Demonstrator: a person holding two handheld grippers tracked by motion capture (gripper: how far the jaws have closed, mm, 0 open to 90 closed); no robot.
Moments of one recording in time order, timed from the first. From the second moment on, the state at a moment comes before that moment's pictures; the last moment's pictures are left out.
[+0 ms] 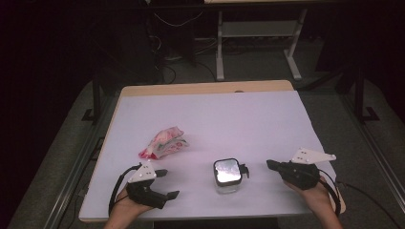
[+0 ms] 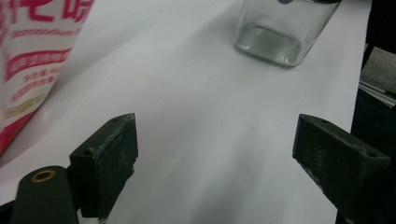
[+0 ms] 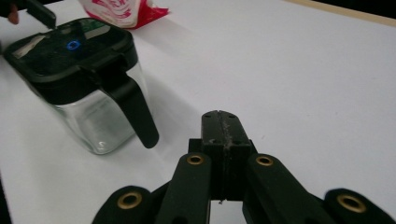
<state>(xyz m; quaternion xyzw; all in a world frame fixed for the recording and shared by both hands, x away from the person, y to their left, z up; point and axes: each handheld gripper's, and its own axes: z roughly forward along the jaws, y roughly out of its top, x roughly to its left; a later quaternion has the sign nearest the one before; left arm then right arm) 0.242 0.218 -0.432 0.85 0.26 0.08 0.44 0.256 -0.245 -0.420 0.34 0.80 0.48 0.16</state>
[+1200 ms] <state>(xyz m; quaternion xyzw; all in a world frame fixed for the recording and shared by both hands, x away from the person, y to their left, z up) 0.259 0.125 -0.414 0.86 0.15 0.03 0.48 0.273 -0.256 -0.449 0.37 0.77 0.49 0.17</state>
